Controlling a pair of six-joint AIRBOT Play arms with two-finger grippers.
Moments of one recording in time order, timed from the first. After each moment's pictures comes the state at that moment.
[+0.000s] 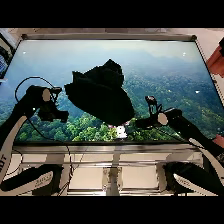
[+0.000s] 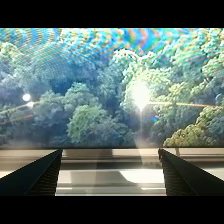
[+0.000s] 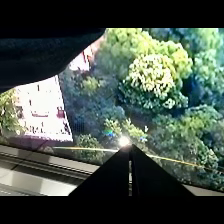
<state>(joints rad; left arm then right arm) -0.14 -1.23 0.97 1.65 -1.36 -1.62 0.44 -1.08 0.67 -1.43 0.92 1.87</state>
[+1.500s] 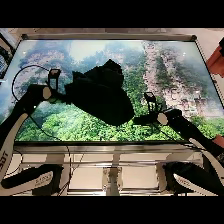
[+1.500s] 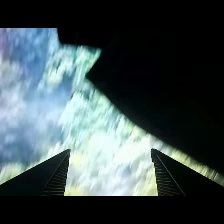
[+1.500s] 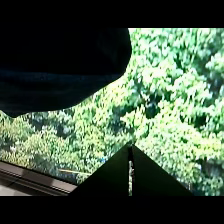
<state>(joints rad) -0.14 -1.28 1.03 1.58 -0.81 -1.60 0.44 -1.08 0.67 -1.44 0.80 1.79</state>
